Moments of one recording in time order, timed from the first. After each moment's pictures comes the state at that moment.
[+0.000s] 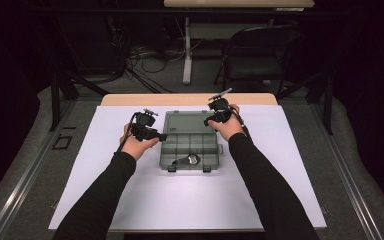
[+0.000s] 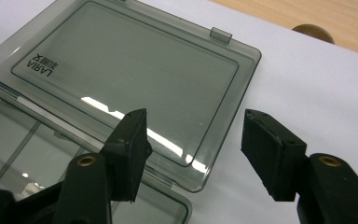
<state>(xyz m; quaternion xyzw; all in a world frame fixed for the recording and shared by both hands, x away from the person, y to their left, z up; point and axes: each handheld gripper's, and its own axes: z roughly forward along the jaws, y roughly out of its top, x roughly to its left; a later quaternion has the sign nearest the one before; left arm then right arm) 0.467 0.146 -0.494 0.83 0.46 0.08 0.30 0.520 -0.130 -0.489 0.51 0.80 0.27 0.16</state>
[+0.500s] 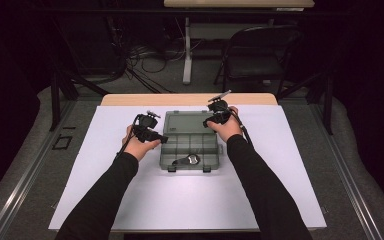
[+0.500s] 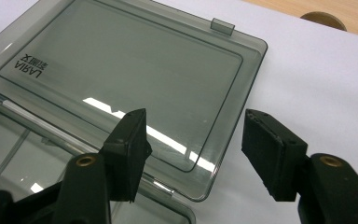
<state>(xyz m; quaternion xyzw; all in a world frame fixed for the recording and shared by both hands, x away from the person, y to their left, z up) 0.471 0.140 -0.507 0.84 0.46 0.08 0.28 0.525 -0.129 -0.501 0.52 0.79 0.27 0.15</state>
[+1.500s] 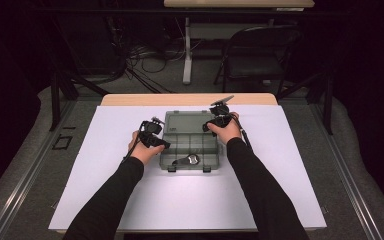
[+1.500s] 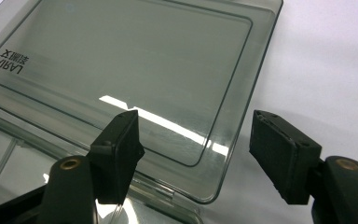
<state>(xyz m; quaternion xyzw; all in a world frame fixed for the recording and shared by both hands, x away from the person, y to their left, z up) 0.474 0.129 -0.537 0.84 0.48 0.06 0.25 0.530 -0.135 -0.526 0.57 0.77 0.27 0.09</state>
